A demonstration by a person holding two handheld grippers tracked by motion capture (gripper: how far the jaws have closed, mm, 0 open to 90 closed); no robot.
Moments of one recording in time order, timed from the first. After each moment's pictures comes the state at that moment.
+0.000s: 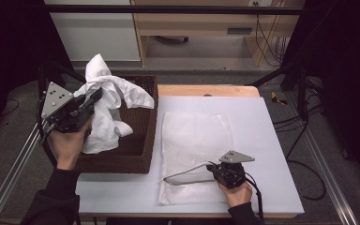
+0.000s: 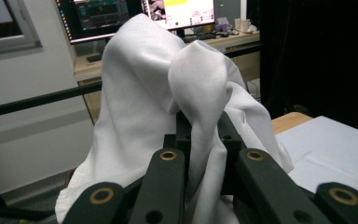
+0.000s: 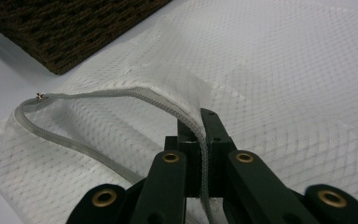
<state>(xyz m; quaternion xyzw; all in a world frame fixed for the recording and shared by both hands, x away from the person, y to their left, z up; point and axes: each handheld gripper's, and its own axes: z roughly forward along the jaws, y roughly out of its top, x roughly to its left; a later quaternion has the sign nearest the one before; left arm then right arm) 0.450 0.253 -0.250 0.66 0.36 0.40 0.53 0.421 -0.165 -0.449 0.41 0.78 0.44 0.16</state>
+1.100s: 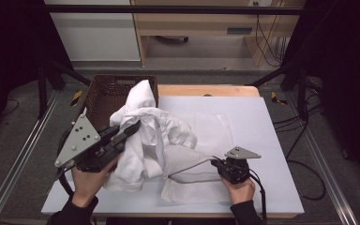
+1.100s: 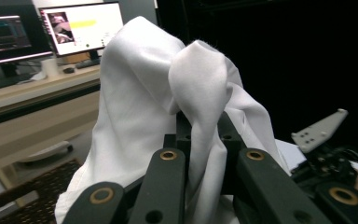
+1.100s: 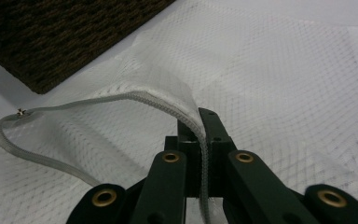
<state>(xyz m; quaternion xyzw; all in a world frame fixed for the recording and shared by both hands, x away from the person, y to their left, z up) 0.373 0.184 -0.253 0.71 0.23 0.30 0.59 0.431 -0.177 -0.446 0.43 0.76 0.45 0.18</state>
